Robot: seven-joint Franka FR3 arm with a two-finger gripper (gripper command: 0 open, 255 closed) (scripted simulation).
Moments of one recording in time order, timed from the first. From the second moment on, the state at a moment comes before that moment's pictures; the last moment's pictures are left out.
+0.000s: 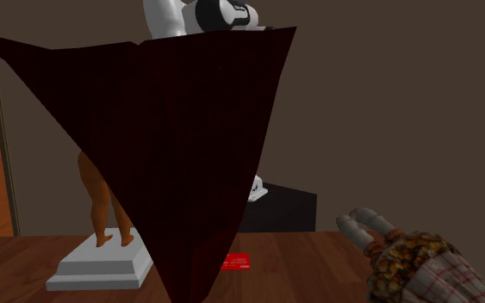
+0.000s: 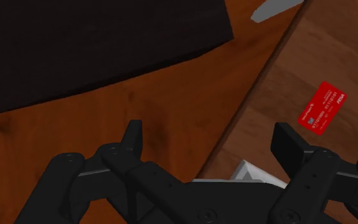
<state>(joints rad) 0.05 -0.53 0.20 -2.45 0.23 1.74 0.47</state>
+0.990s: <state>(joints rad) 0.11 -0.04 0.36 -2.37 0.48 2.09 0.78</state>
